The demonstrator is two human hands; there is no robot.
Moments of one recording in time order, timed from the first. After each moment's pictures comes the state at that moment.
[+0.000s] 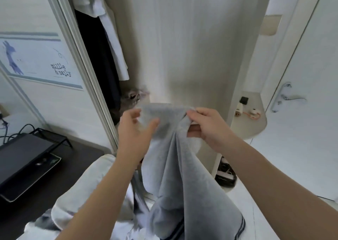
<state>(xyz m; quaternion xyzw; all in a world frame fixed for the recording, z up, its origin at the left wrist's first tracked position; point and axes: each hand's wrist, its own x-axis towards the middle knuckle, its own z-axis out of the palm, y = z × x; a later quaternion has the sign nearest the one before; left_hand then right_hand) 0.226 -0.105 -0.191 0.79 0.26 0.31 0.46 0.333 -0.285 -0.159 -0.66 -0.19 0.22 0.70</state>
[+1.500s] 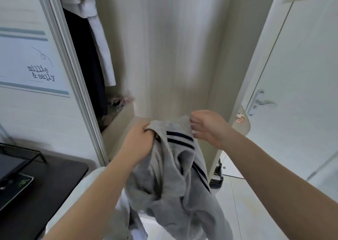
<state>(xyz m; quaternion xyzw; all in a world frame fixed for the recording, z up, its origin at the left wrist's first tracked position) 0.233 -0.052 -0.187 0.84 0.11 0.16 0.51 0.329 -0.242 -0.150 -0.70 -0.06 0.19 0.68</state>
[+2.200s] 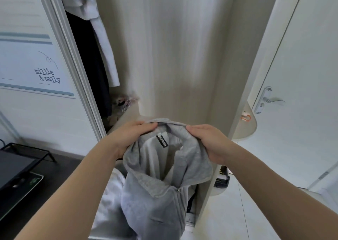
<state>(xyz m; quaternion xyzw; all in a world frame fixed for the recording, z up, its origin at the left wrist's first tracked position) 0.235 -0.023 -0.163 0.71 0.15 -0.05 0.69 0.305 -0.250 -0.173 -0.70 -0.13 0.28 0.65</state>
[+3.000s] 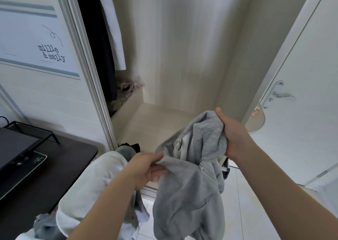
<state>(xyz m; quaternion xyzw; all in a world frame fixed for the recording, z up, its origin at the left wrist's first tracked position) 0.205 -0.047 -0.287 0.50 0.31 -0.08 0.80 0.314 -0.253 -0.186 -0.55 0.02 0.24 0.80</state>
